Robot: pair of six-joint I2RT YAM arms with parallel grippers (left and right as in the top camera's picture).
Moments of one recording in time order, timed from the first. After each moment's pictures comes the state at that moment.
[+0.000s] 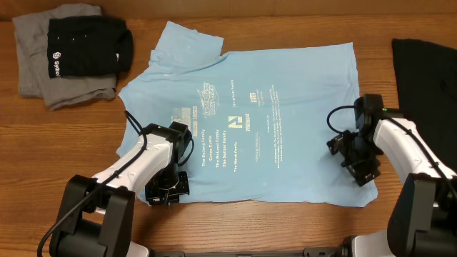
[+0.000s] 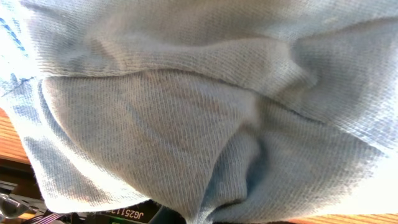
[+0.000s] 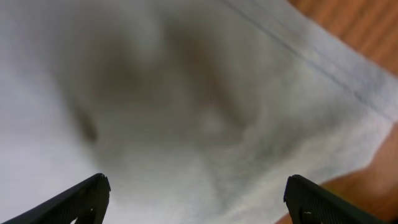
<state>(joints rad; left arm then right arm) -0.33 1.66 0.88 -1.19 0.04 -0.52 -0.10 1.65 0.98 -1.02 0.01 0.96</state>
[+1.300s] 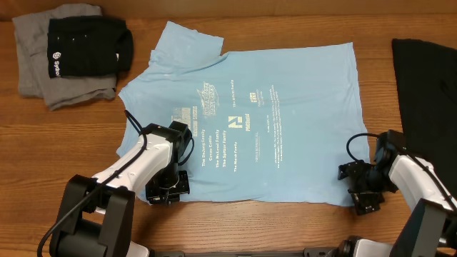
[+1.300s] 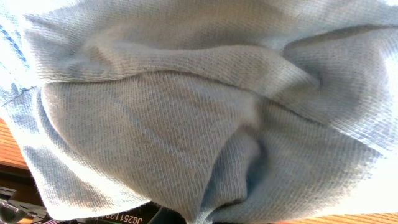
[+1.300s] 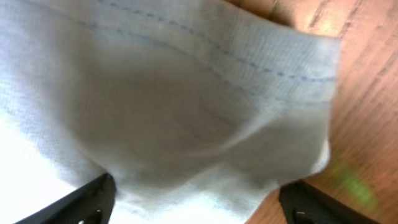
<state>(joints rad) -0.33 1.66 0.88 -1.18 0.03 -0.52 -0.33 1.47 0.66 -0.88 -0.14 0.98</state>
